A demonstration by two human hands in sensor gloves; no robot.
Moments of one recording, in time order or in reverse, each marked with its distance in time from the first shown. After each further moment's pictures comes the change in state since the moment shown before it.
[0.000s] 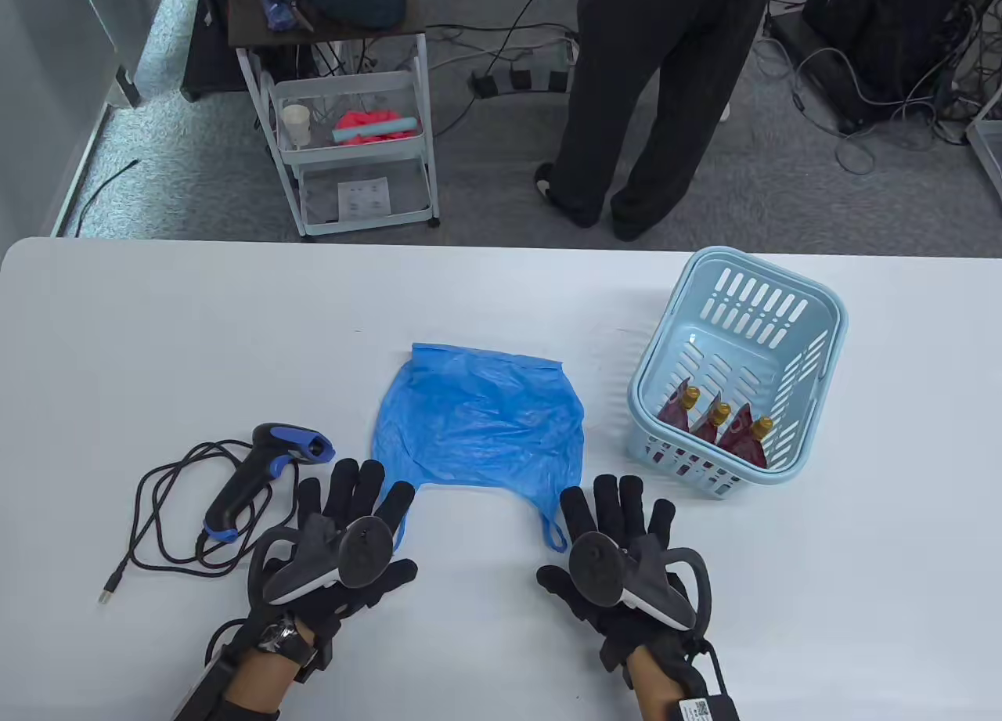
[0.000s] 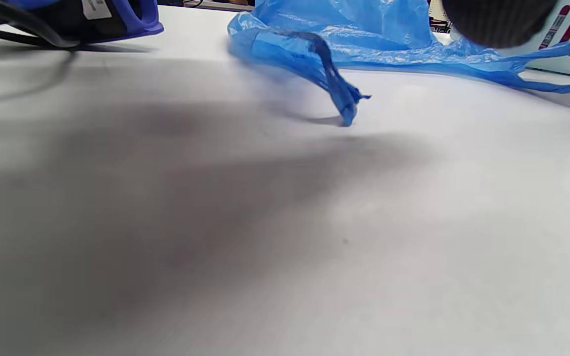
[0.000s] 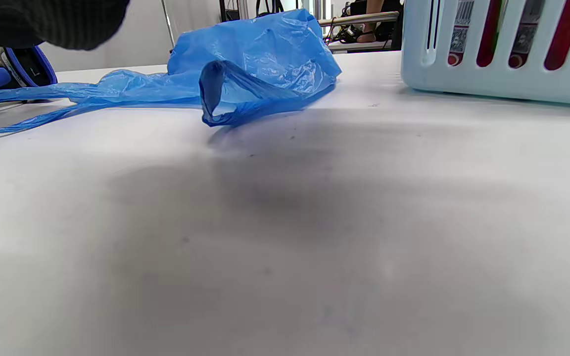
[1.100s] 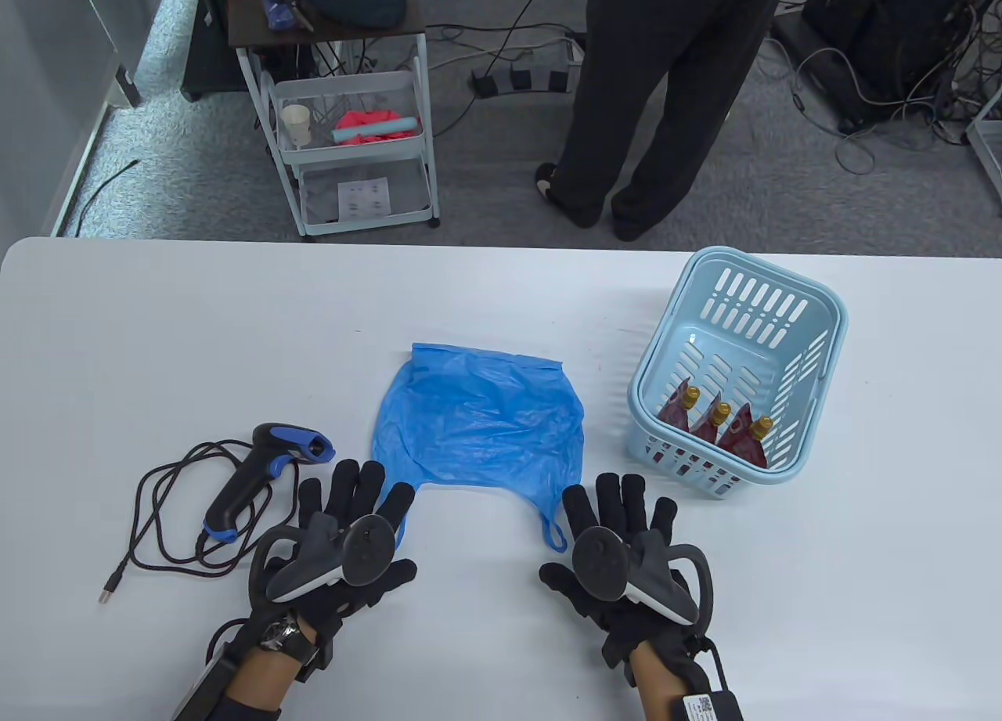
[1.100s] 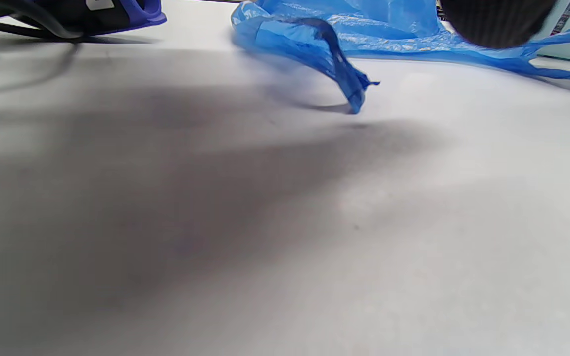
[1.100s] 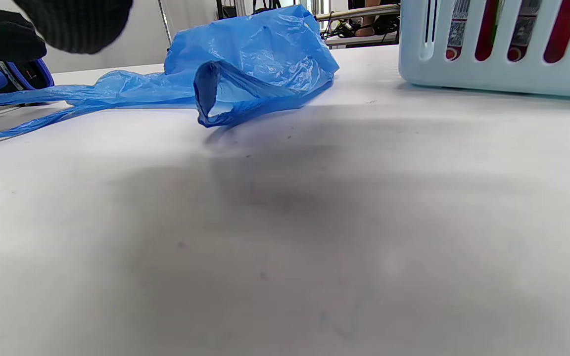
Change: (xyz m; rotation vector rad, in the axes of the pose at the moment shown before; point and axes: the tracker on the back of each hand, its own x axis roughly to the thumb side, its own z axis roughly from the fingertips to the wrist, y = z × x) left_hand 0.001 -0.002 -0.002 -0.022 0.015 -0.014; right_hand -0.004 0.000 -0.003 0.014 0.002 -0.018
